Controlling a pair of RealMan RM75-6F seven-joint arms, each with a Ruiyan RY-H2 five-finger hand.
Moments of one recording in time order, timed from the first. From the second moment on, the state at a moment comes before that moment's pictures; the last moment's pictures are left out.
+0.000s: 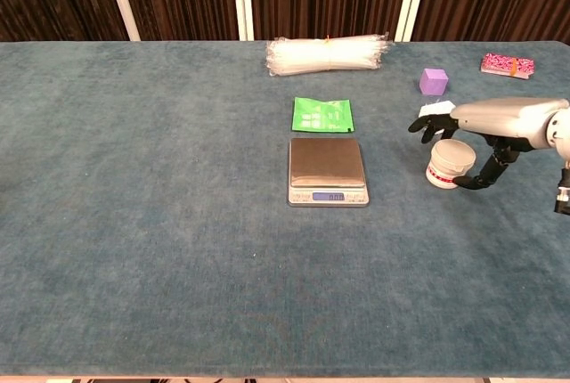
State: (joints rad) left arm -0.02 -1.11 -0.17 -1.64 1.27 1.56 0.10; right arm 0.77 -1.40 0.06 -1.41 -1.08 0.77 -0.22
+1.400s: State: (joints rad) left arm -0.02 -1.10 -0.17 -1.64 1.27 1.56 0.07; right arm 0.85 -1.43 0.15 -1.50 -1.08 0.81 -0.40
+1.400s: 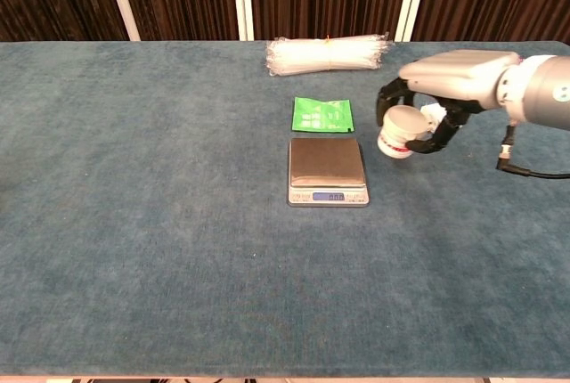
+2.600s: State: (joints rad) left arm -0.02 -1.09 -0.18 -1.63 1.26 1.53 0.02; right arm 1.04 -1.58 0.16 -1.50 -0.73 0.80 -0.68
